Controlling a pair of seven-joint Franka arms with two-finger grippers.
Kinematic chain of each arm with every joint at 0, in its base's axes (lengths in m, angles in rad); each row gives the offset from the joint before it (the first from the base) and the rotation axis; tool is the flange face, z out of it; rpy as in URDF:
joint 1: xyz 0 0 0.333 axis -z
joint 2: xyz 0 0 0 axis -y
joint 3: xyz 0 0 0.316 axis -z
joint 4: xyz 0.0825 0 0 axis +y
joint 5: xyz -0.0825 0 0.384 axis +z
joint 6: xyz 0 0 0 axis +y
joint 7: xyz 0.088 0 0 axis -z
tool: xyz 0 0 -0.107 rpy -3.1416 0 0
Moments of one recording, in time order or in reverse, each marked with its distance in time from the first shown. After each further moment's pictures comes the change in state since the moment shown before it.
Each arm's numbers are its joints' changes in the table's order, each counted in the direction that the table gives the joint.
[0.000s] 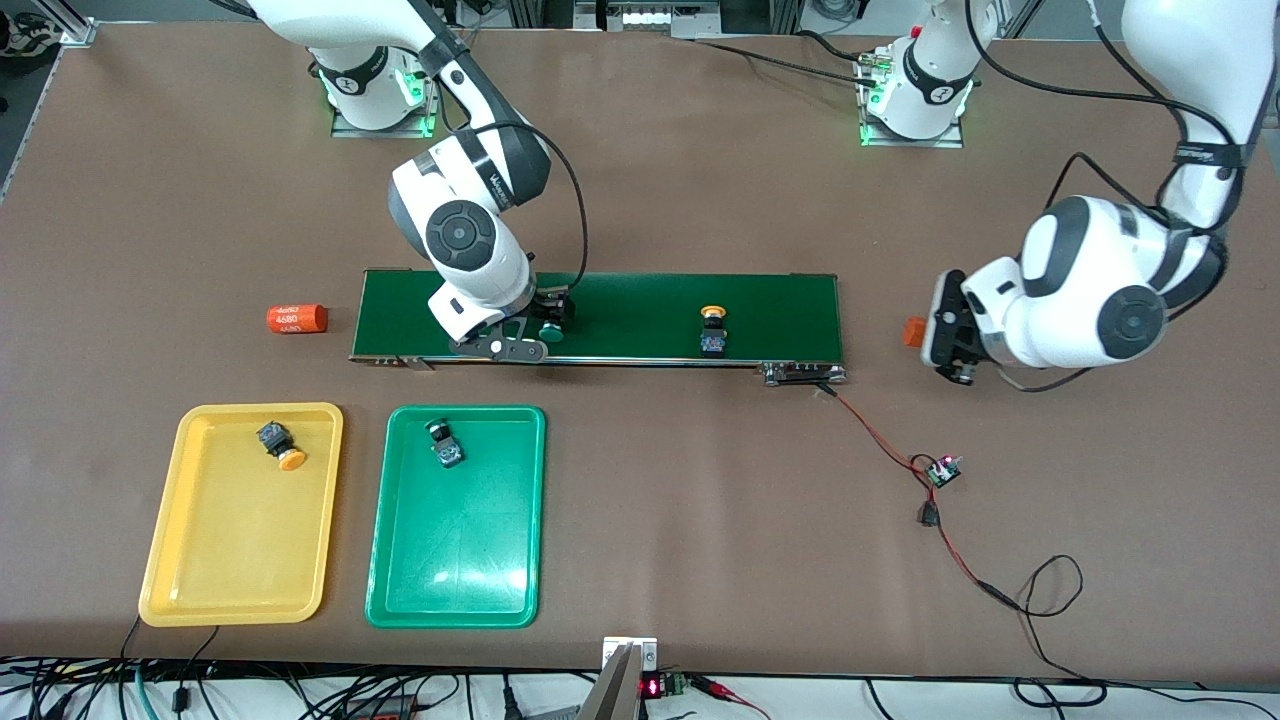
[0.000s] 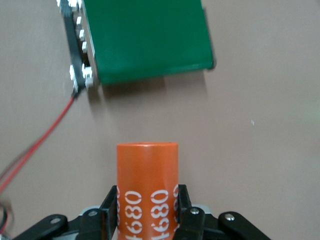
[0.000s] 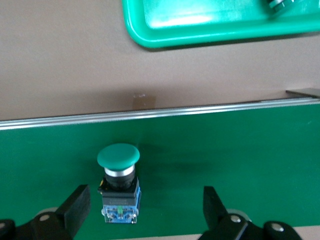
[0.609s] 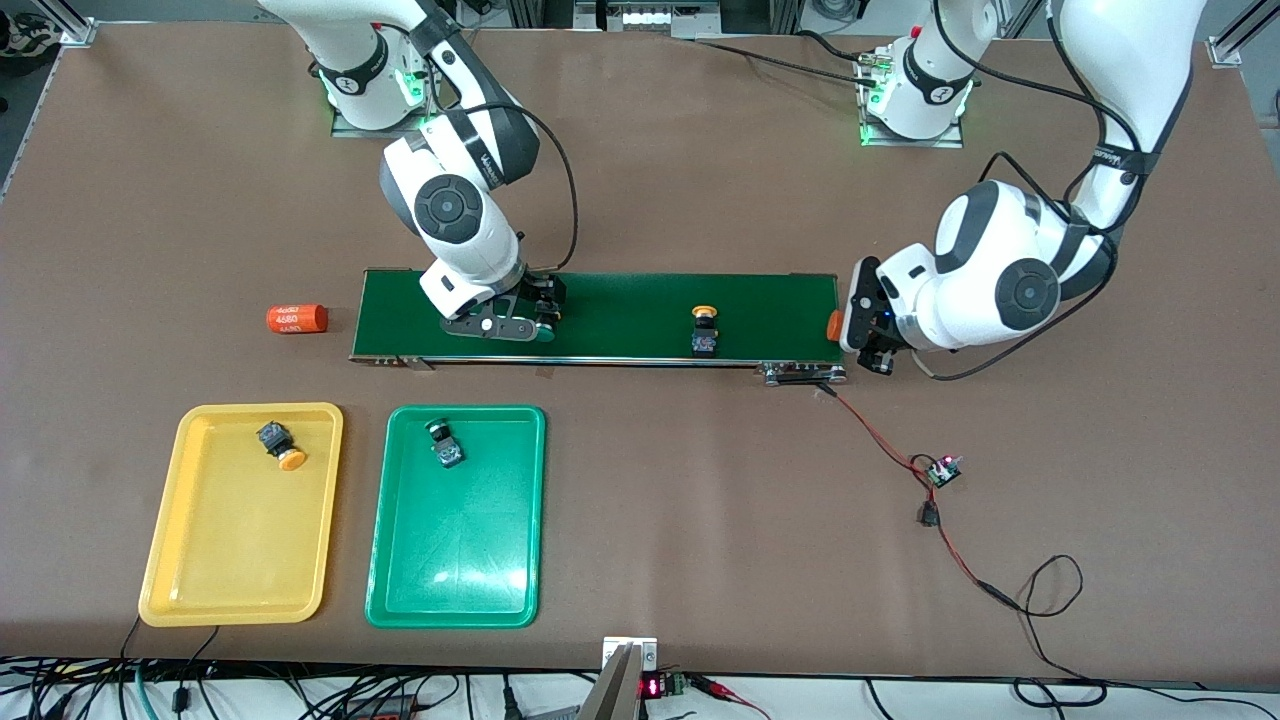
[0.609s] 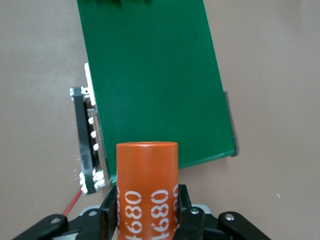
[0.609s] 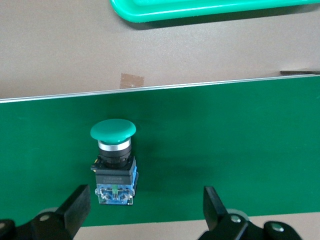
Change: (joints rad) left arm 0.081 0.000 0.064 0.094 -0.067 -0.179 -0.141; right arm 0.000 0.084 0.000 0.158 0.016 -0.103 -0.009
